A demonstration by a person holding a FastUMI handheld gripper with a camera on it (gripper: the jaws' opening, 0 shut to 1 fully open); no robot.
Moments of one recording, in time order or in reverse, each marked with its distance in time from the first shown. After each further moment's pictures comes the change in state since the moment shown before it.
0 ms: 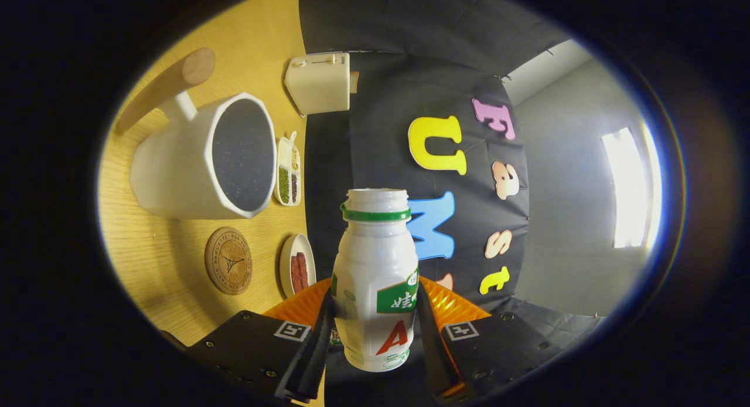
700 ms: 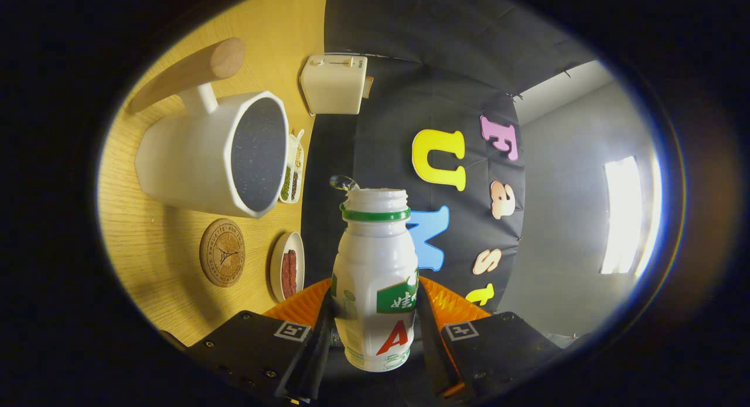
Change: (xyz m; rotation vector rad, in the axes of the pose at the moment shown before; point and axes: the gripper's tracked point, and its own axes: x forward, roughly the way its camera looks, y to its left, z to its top) arm -0.003 -0.006 0.012 -0.110 -0.027 -0.022
